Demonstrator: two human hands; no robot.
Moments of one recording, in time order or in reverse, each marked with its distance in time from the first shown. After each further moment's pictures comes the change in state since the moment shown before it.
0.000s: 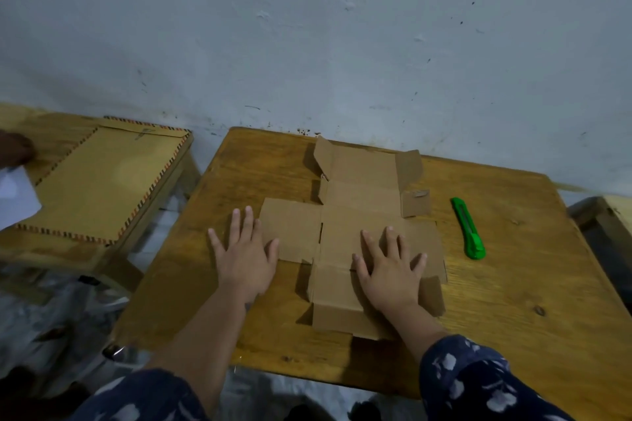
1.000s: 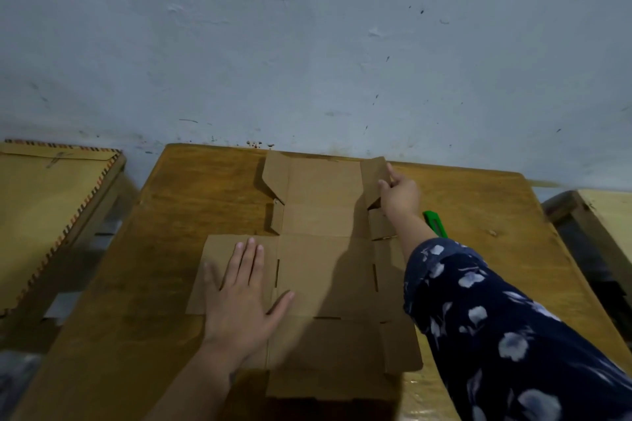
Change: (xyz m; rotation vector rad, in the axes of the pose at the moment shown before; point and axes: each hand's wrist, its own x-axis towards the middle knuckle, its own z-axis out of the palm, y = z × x) left_hand 0.031 0.060 0.043 0.053 0.072 0.216; right_hand 0.188 0.061 -0.066 0.917 0.234 0.400
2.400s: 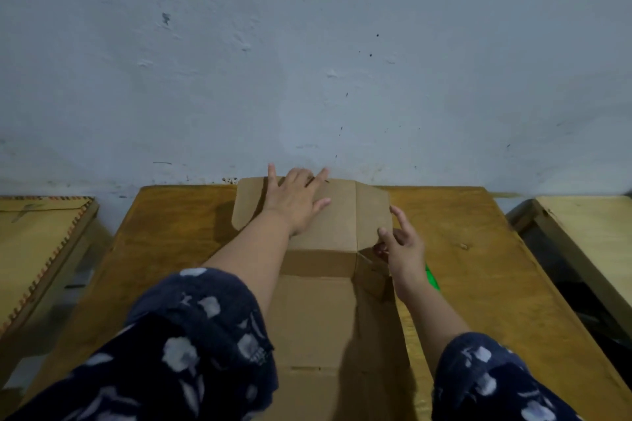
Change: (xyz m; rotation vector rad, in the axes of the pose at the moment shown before) left_hand 0.169 0.102 -0.113 0.115 0.018 0.384; right_hand -0.061 0.034 -0.048 0.562 -0.029 -0.075
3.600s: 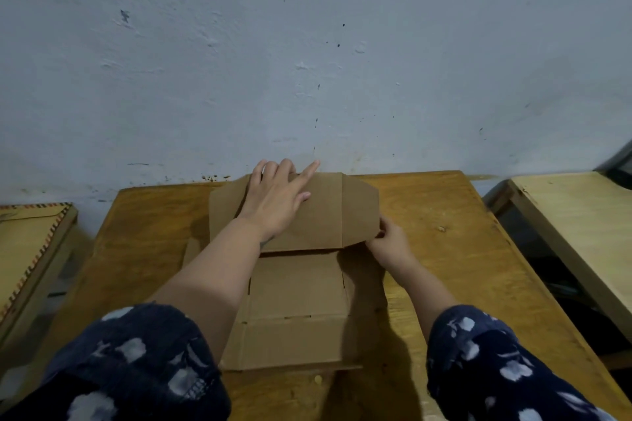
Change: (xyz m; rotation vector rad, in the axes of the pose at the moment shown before) left_hand -0.020 0.006 -0.004 -0.040 0.269 0.123; right_hand 0.000 -0.007 -0.023 -0.427 -0.134 0.109
